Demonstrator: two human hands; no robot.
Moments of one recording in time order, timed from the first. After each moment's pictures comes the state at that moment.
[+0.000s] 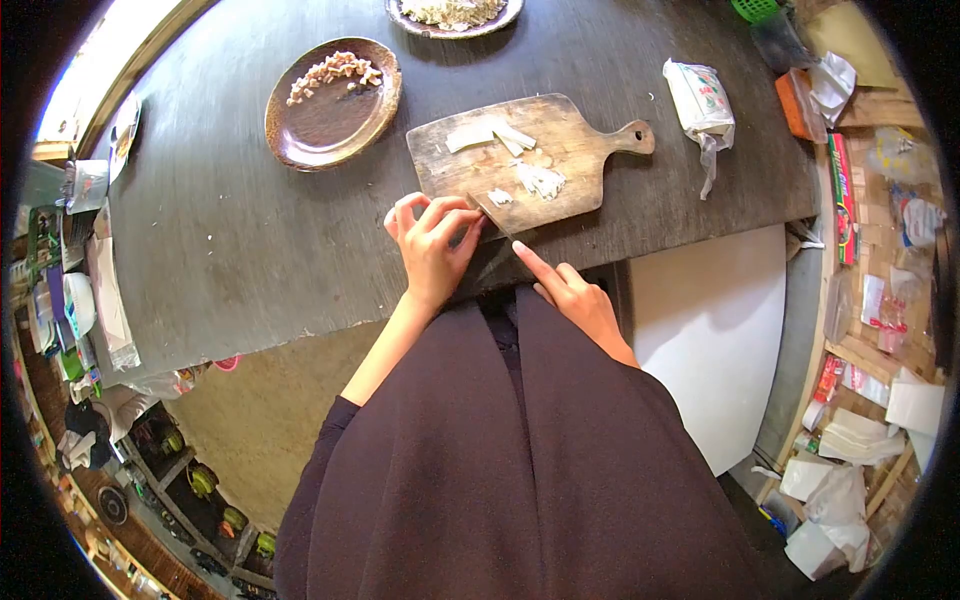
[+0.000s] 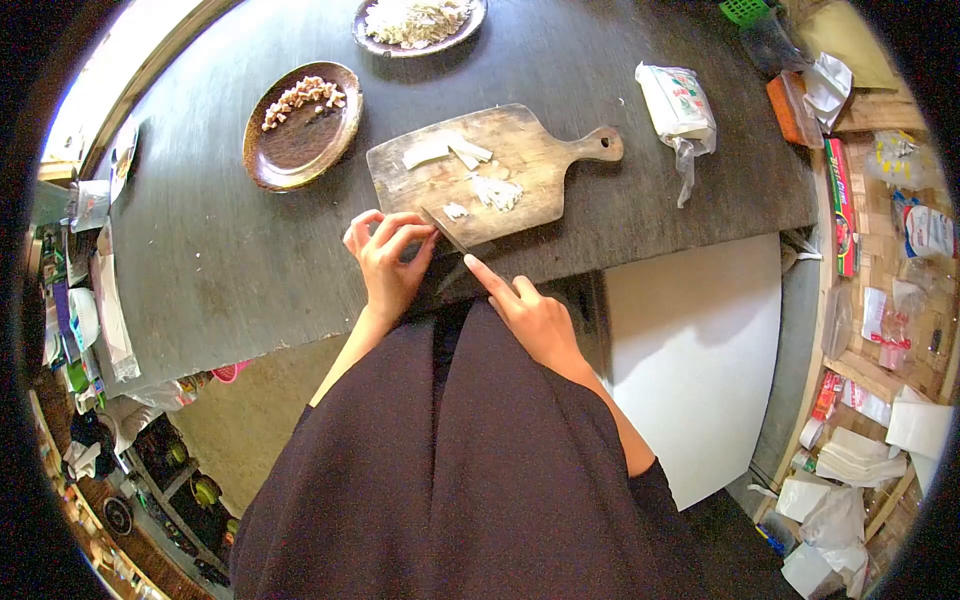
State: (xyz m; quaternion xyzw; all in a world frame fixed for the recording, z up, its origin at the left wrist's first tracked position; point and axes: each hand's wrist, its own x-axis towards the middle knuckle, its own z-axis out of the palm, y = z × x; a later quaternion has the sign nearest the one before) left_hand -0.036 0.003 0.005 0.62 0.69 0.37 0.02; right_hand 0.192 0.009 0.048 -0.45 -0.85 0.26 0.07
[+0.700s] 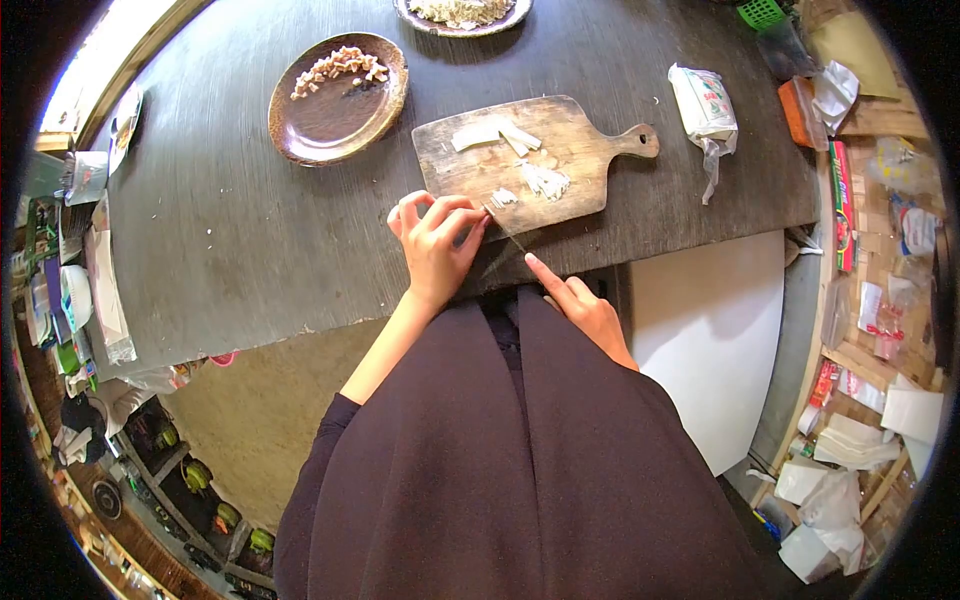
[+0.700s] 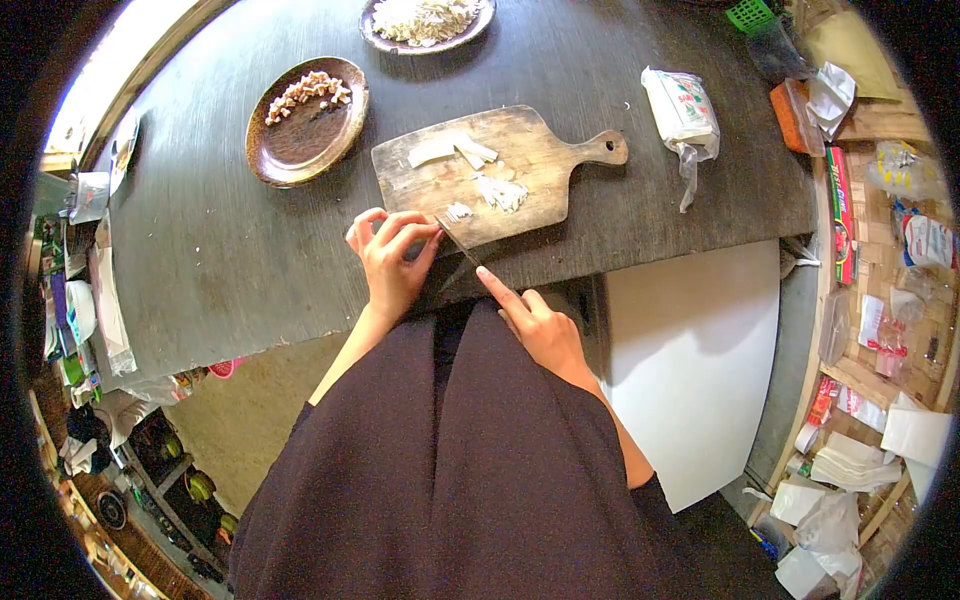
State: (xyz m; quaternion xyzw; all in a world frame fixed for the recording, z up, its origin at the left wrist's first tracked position) left_hand -0.036 0.004 0.003 0.62 0.69 0.38 0.02; right_hand 0.202 -0.002 0.057 -0.46 -0.83 0.30 0.07
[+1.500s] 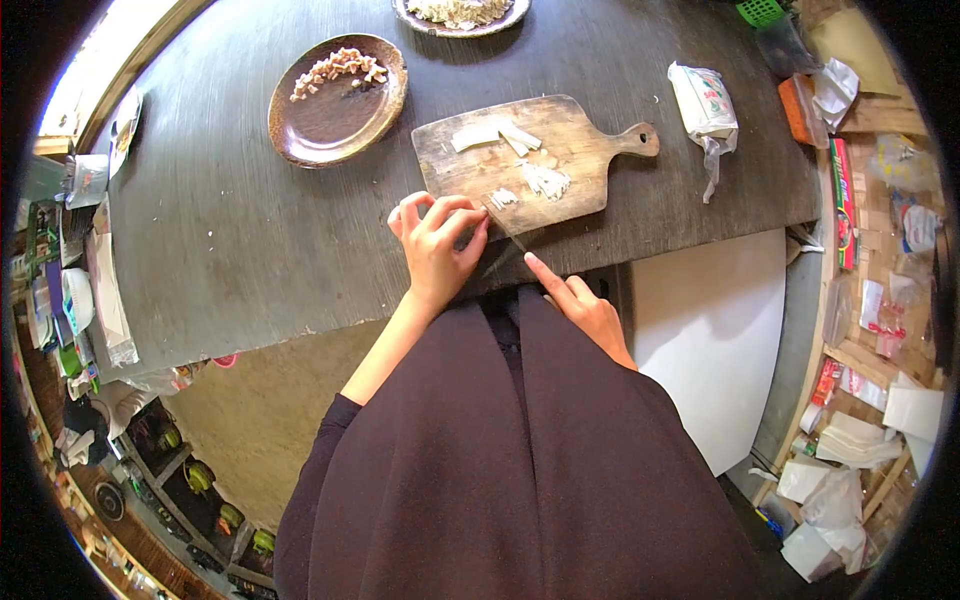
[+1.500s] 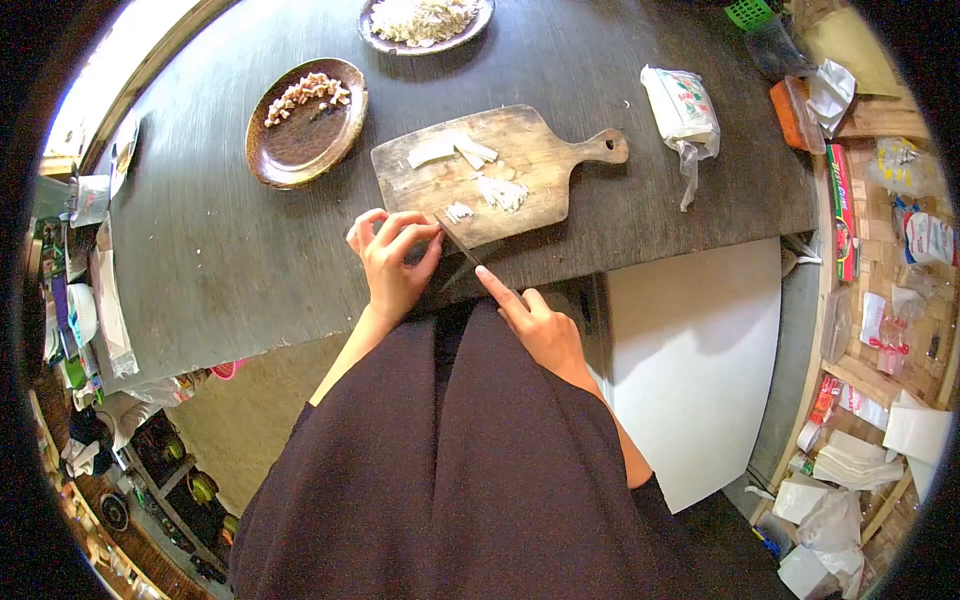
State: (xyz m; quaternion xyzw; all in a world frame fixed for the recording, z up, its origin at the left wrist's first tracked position) left_hand -0.036 0.004 0.008 0.62 0.68 0.39 0.02; right_hand 0.198 -0.003 0.059 -0.47 -0.84 0.26 0.07
